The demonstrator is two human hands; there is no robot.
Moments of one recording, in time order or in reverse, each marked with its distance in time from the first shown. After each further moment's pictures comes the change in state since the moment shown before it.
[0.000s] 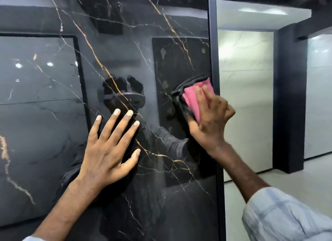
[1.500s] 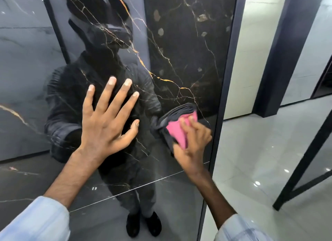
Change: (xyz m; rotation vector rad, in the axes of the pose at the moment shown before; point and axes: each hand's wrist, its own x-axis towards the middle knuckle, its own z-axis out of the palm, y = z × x) left_hand -0.111 0.034 0.002 -0.123 -0.045 -0.066; right_hand -0.251 -0.086 -0.050 0.306 -0.253 0.238
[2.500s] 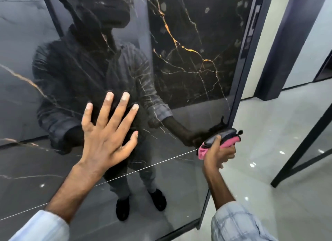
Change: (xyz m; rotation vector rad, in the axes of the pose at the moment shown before) left_hand -0.098 -0.016 -0.021 0.008 -0.160 -0.014; right_hand -0.097 0.038 0.023 0.065 0.245 1.409
